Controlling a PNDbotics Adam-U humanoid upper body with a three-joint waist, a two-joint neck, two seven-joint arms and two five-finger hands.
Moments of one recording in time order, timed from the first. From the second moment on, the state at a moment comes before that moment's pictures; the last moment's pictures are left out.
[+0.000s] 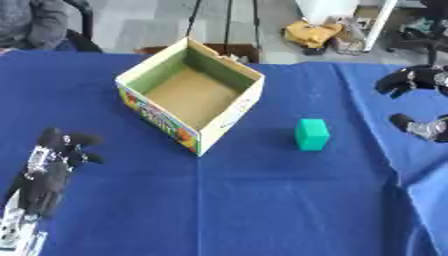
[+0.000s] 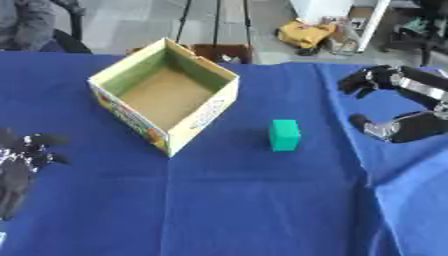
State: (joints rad) left arm -0.27 0.25 -0.05 -1.57 0.17 -0.16 -0.25; right arm -0.44 -0.85 -0.02 -1.48 0.13 -0.43 0.62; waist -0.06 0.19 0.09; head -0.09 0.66
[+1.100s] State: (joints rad) left arm -0.27 0.26 -0.06 -1.57 0.17 -0.16 -0.26; right arm -0.66 -0.75 0.08 -1.21 0.54 -0.56 0.59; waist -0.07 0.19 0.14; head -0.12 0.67
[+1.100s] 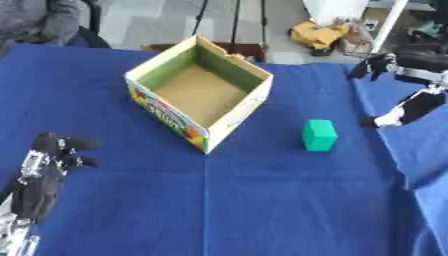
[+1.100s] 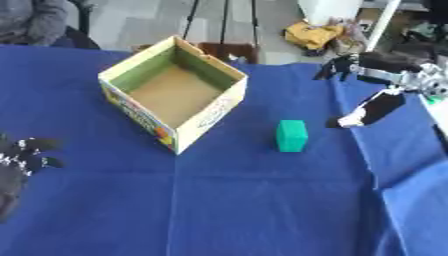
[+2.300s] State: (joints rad) left arm -0.27 0.26 -0.06 -1.57 0.17 -0.16 -0.27; right arm -0.69 -0.67 0.12 -1.10 0.62 -0.55 0.60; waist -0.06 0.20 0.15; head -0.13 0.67
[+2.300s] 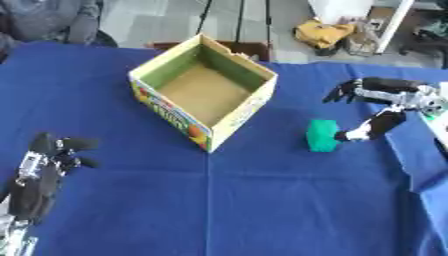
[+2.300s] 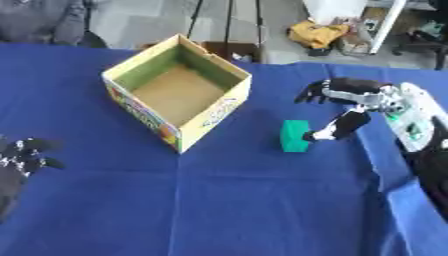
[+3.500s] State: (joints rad) left arm -0.27 0.26 -0.07 -1.57 0.17 -0.16 -0.27; right arm -0.68 -0.62 0.12 -1.04 0.66 -0.54 0.61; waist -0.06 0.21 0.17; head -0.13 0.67
